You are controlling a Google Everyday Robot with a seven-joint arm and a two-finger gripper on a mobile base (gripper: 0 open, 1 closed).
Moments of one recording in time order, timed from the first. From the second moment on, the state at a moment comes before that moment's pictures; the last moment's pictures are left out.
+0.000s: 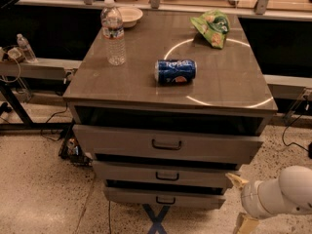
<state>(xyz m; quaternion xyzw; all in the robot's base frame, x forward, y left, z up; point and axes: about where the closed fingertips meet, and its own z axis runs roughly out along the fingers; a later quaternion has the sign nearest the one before) 0.377 -0.246 0.533 -0.65 0.72 0.09 0.22</state>
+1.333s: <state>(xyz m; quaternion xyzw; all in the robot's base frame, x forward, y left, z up) 0.443 -0.184 0.458 -0.61 0.74 0.05 0.28</state>
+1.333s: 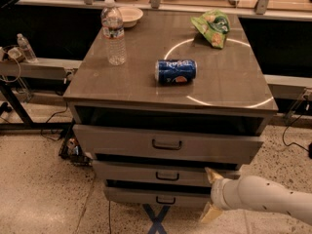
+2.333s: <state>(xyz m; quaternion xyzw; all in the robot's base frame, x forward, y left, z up) 0.497 -0.173 0.419 -0.61 0.74 0.03 0.28</state>
